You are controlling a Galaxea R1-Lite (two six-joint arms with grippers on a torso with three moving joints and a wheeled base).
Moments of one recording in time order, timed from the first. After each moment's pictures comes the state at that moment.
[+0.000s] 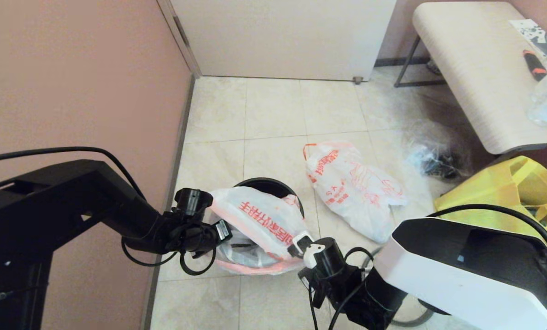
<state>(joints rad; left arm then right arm) -0.24 2.23 -1.02 -0.38 -0.06 -0.63 0.75 2.48 -1.11 -0.82 -0.43 -0.18</state>
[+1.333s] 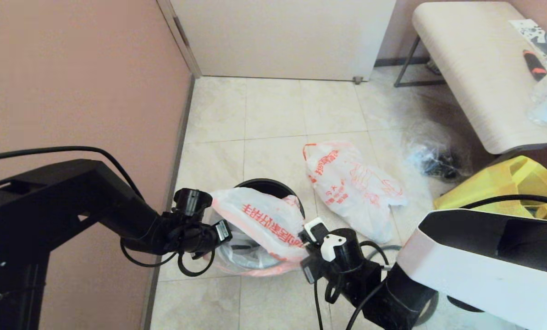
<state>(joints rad) -0.24 2.21 -1.01 -0.38 -0.08 -0.62 0.74 2.37 -0.96 -1.01 -0.26 -0.07</state>
